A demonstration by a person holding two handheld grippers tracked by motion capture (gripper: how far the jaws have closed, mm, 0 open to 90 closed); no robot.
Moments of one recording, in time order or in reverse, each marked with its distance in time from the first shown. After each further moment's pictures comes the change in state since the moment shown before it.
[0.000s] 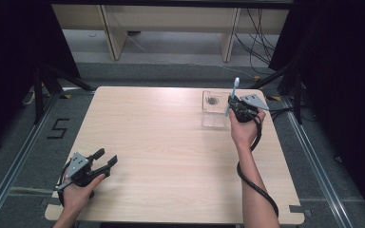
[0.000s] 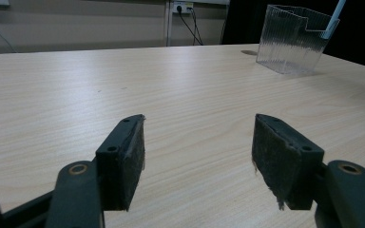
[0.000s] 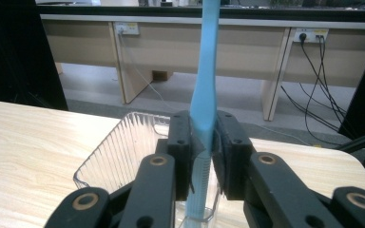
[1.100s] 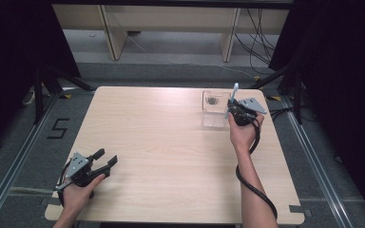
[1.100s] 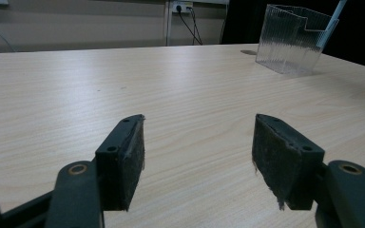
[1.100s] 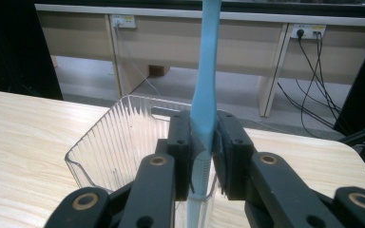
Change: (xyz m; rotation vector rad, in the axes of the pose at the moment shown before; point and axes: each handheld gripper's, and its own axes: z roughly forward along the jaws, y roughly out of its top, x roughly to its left) left arm 0.000 0.000 0.000 0.002 -0.002 -0.001; right arm 0.001 -0.014 0.002 0.011 -0.016 -0.015
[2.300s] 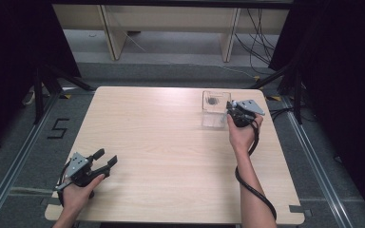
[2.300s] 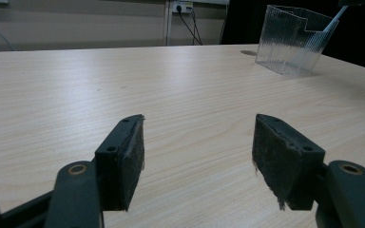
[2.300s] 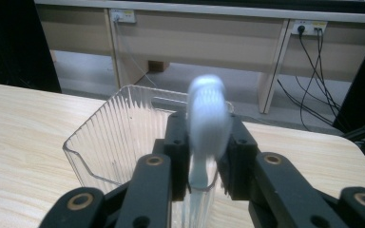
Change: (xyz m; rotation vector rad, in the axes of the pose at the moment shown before) left arm 0.000 0.000 0.000 -0.001 0.001 -0.005; right arm 0.003 -0.006 0.001 0.018 -0.006 0.005
